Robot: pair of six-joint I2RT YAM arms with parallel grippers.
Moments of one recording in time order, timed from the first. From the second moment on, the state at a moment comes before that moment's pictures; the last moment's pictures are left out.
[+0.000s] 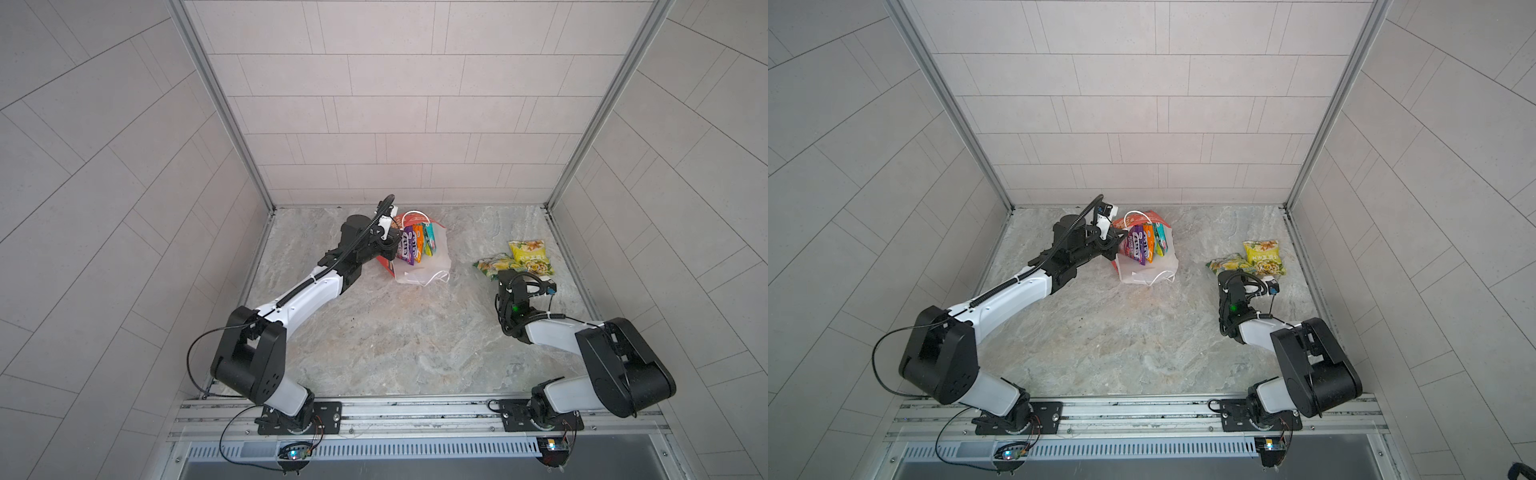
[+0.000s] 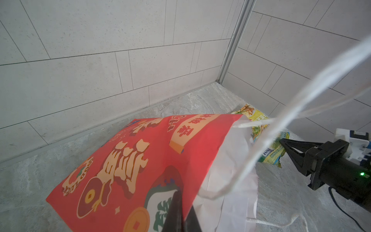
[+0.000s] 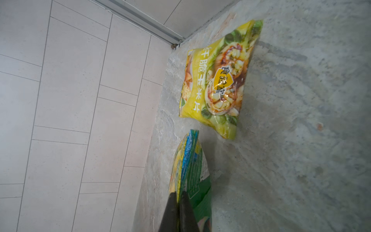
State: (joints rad) left arm -0.45 1.53 1.09 0.13 0.28 -0.05; right arm 0.25 1.43 0.41 0.57 0.65 1.48
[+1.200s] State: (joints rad) left arm -0.45 1.53 1.09 0.13 0.26 -0.04; right arm 0.15 1.29 0.78 0.12 0.22 0.79
